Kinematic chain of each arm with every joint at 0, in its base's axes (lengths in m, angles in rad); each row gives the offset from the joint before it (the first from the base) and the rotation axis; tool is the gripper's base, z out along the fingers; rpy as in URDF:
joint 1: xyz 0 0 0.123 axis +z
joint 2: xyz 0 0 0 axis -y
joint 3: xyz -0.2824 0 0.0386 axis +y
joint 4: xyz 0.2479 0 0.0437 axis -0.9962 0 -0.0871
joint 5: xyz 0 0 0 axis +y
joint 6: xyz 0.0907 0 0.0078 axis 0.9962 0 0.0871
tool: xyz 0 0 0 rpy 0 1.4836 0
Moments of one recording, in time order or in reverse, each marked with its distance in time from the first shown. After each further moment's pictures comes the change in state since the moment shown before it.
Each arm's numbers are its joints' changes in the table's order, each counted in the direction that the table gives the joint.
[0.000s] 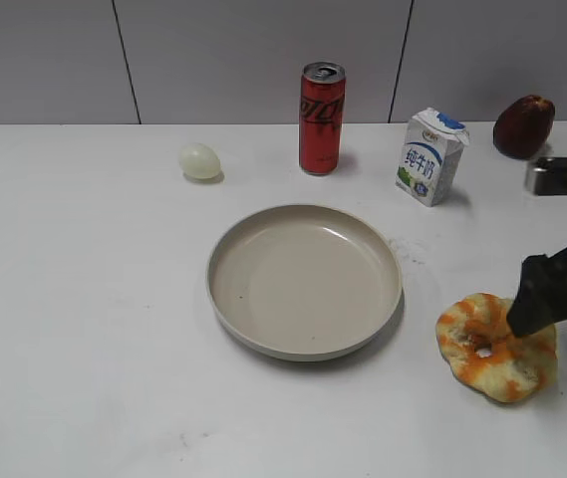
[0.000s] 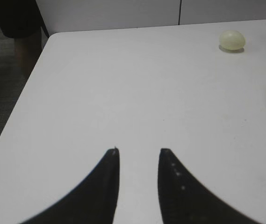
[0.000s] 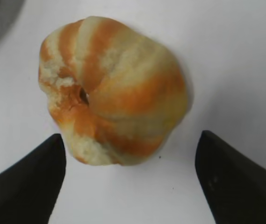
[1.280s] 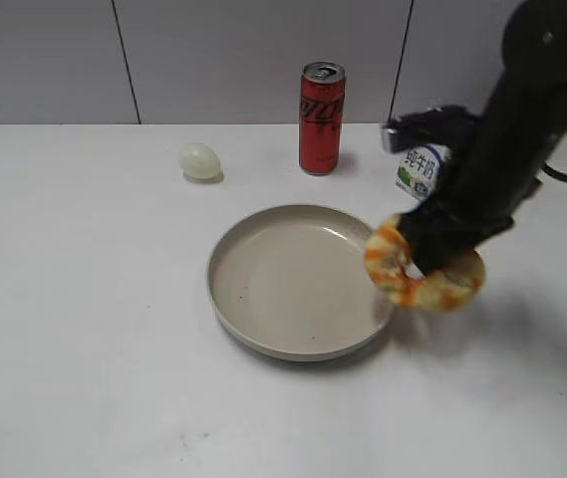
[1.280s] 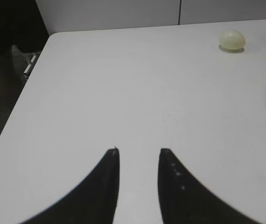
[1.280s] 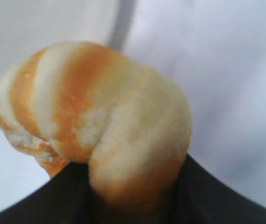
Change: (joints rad) left arm 0.000 0.000 0.000 0.000 0.000 0.000; right arm 0.325 -0.213 -0.430 0.128 0.163 0.124
